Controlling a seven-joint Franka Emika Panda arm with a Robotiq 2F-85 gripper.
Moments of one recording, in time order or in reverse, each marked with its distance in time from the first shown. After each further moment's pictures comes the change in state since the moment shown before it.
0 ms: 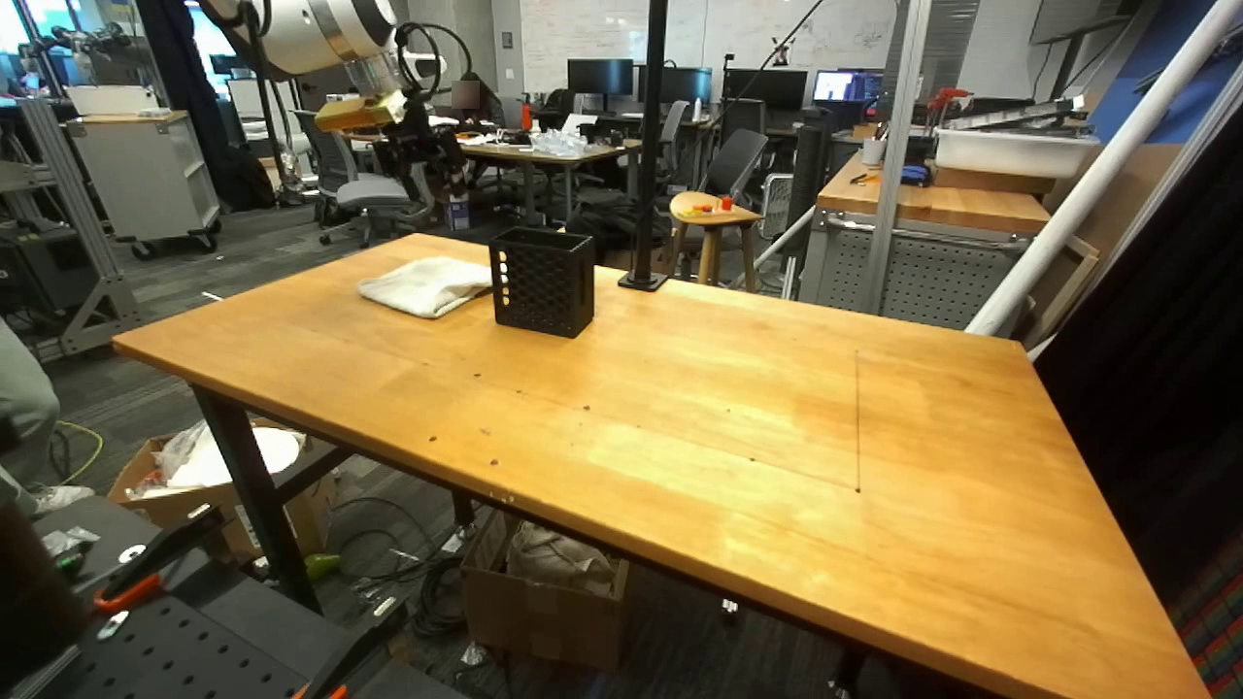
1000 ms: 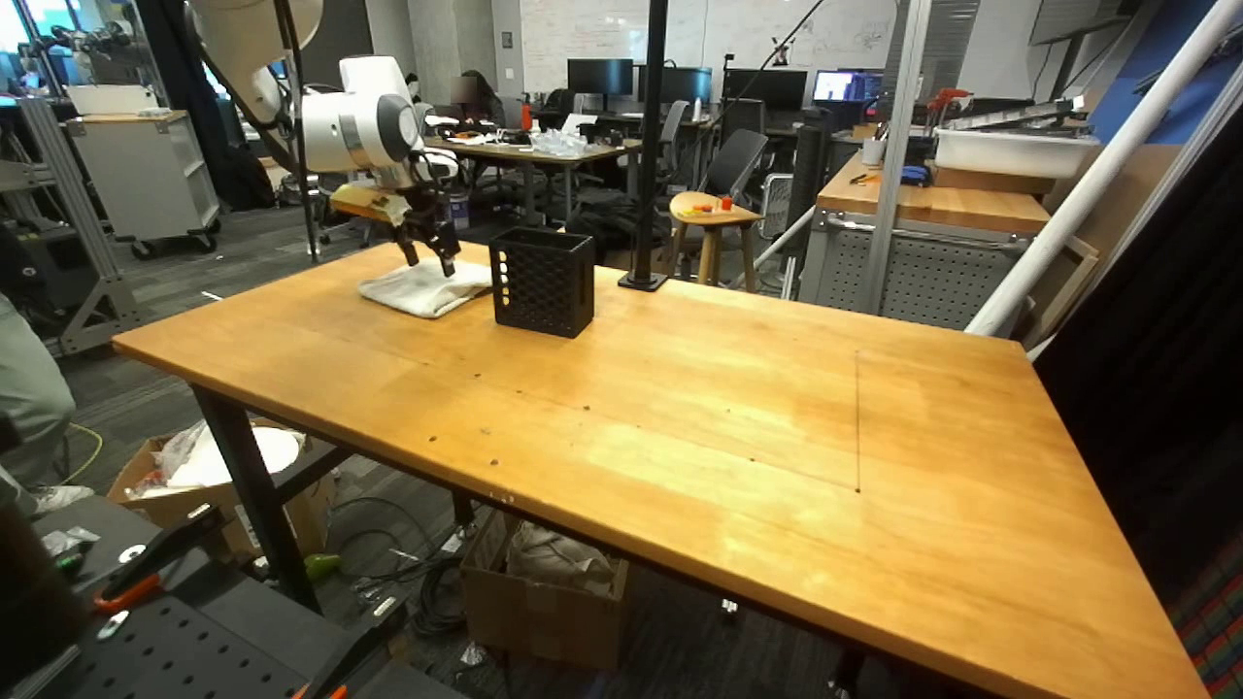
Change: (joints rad) arm 0.037 0.248 -0.044 0.066 0.185 0.219 0.084
